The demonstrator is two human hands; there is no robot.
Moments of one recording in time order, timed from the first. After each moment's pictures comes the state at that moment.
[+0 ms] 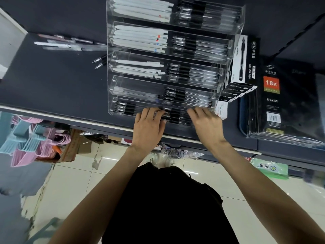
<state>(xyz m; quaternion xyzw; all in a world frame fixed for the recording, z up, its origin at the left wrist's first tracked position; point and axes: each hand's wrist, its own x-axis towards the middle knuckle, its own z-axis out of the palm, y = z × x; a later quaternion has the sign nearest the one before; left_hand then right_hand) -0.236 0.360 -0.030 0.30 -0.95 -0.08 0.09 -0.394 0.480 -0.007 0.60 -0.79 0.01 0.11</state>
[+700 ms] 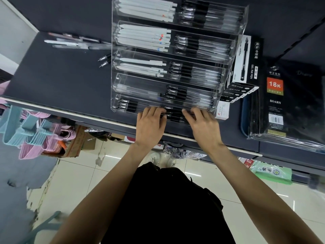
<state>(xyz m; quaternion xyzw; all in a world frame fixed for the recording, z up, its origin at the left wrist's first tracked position) -0.244 0.369 -0.020 0.38 -0.90 -0.19 0.09 -0.386 0.487 -0.022 0.60 -0.79 0.04 0.10</state>
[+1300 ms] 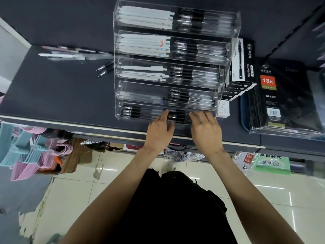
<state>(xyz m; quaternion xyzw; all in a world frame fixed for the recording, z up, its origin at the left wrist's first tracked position) -0.241 0.372 0.009 0.37 -0.85 -0.36 0.00 -0.356 0.485 -0.019 0.49 -0.86 0.09 0.08</state>
